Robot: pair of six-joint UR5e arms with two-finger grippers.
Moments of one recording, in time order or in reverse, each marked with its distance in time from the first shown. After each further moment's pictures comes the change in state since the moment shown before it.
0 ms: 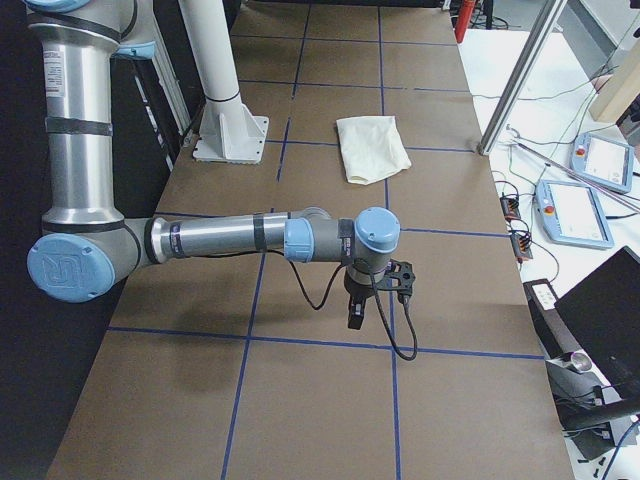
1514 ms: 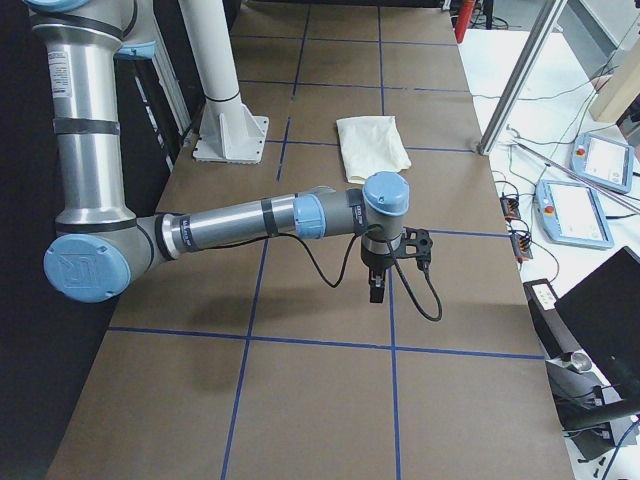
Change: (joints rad) left arm 0.010 -0.204 0.207 -0.066 0.111 -0.026; right arm 0.006 0.050 0.062 0.009 -0.017 0.023
